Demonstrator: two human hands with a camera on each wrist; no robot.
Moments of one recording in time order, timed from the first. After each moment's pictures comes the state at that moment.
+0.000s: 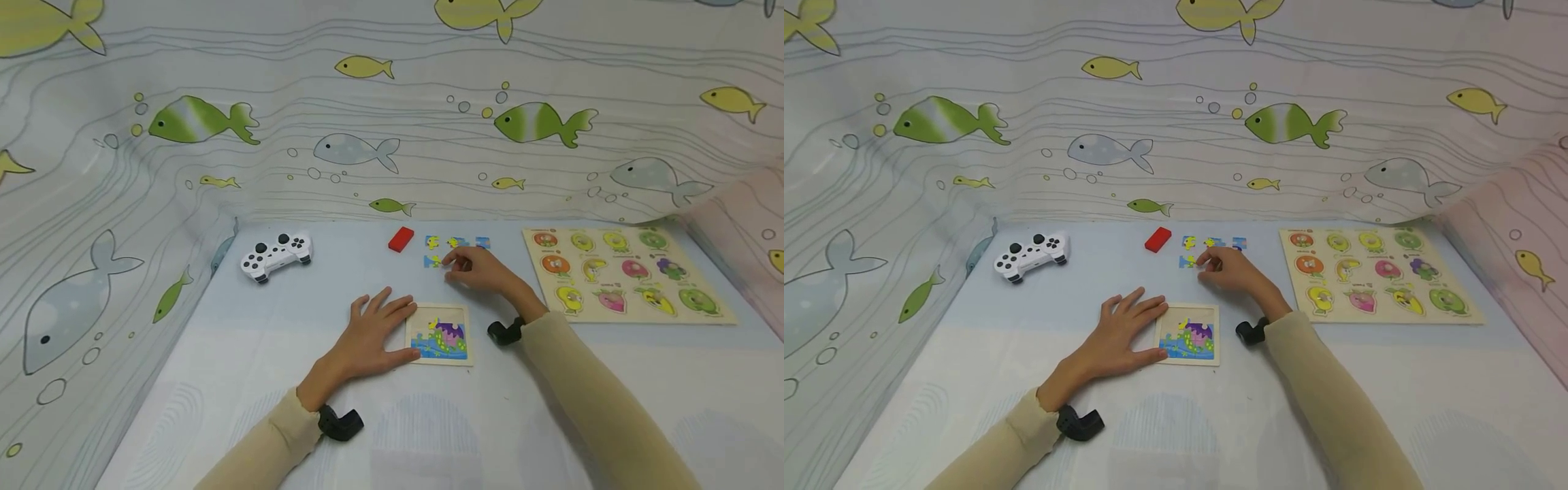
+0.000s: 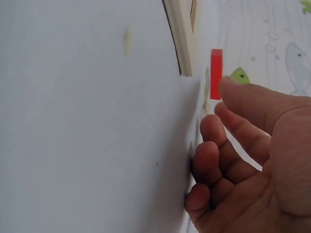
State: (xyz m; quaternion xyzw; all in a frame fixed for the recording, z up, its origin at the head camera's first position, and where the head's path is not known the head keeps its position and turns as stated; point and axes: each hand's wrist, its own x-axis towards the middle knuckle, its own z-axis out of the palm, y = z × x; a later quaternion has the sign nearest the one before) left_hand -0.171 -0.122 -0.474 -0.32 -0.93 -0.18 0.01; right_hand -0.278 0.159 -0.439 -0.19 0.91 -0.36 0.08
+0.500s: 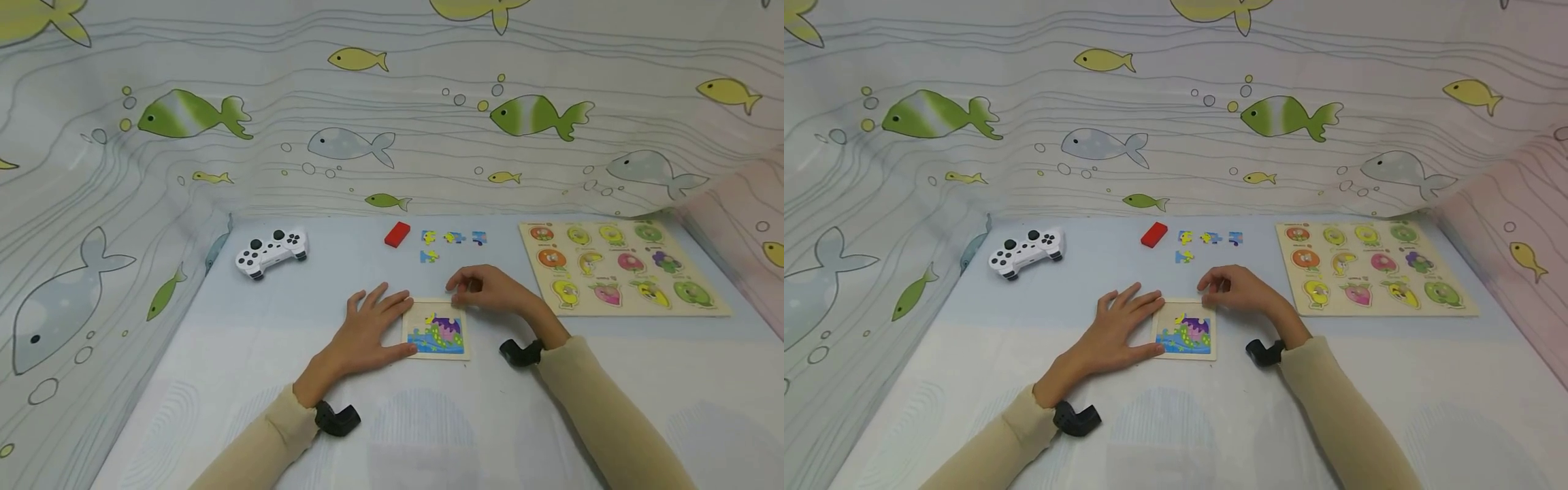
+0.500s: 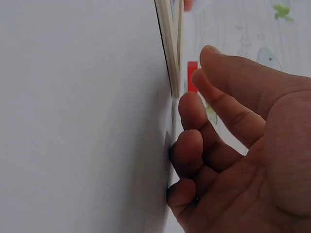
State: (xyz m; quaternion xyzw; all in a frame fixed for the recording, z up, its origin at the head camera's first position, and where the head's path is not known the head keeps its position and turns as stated) left_hand -0.172 -0.120 -0.473 -0.31 -0.93 -0.17 0.01; right_hand -0.232 0.179 -0.440 -0.24 0.88 -0.40 0.13
